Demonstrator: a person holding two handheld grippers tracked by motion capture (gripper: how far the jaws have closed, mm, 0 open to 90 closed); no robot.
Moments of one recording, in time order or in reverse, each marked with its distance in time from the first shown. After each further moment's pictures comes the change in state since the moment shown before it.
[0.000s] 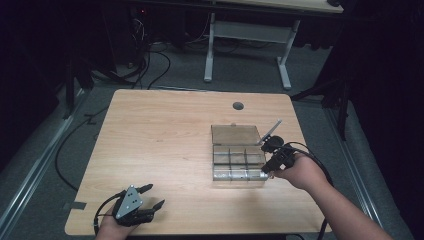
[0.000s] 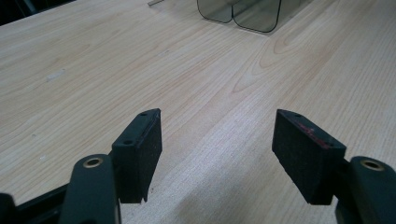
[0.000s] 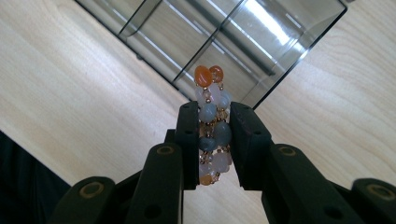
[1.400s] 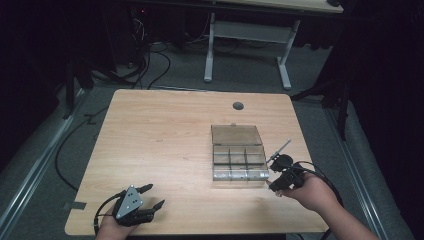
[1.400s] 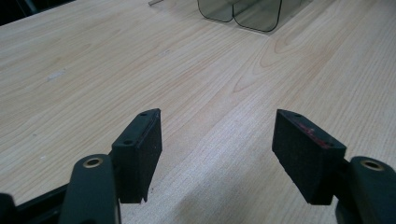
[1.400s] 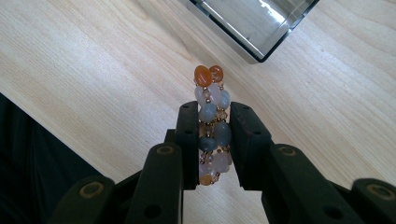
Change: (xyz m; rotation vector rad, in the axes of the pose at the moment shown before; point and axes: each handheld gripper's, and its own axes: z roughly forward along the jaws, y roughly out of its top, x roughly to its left) left arm 0.000 0.000 0.000 0.004 0.004 0.002; right arm 0.011 -0.052 0.017 0.026 0.023 0.023
